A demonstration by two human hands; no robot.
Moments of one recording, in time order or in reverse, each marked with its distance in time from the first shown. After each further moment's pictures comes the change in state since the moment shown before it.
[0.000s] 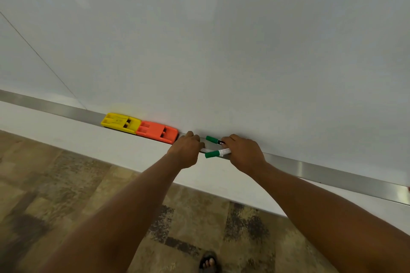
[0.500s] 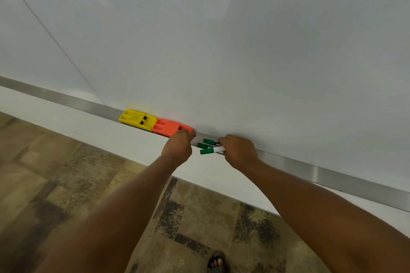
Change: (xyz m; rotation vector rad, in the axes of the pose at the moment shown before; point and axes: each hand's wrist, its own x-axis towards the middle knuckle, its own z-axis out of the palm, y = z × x) left_hand -0.029 -0.044 0.010 -0.373 0.160 -0.378; right_hand 0.036 -0.040 0.021 0.049 -0.064 -0.022
